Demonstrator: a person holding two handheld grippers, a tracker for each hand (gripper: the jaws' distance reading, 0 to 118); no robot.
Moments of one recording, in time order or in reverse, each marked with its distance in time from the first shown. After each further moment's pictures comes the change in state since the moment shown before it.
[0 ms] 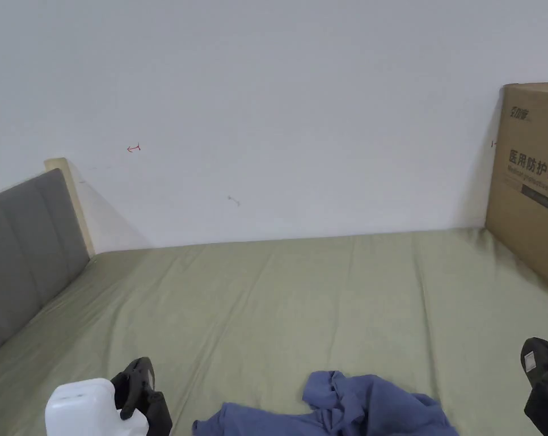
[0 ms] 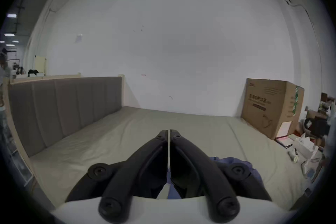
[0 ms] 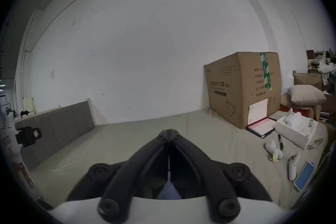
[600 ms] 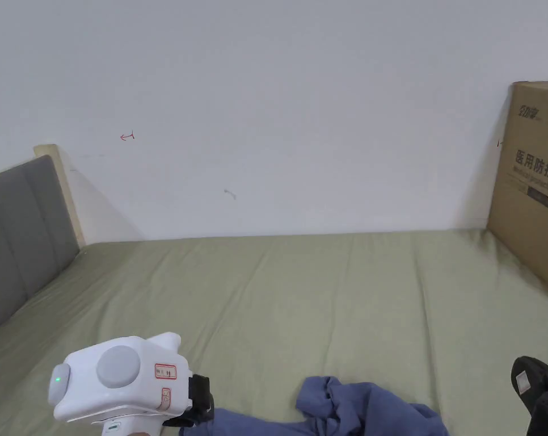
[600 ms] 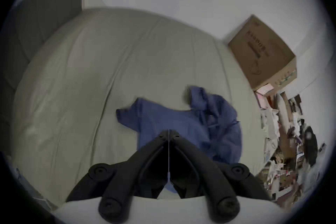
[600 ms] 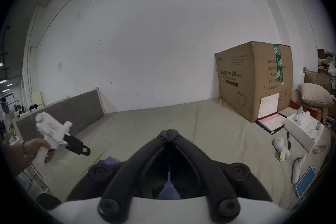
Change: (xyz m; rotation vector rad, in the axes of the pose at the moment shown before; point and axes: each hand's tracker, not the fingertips) left arm -0.002 -0.029 -0.224 -1.001 -0.291 0.180; right arm 0.002 0.010 -0.019 -0.132 0.103 0.013
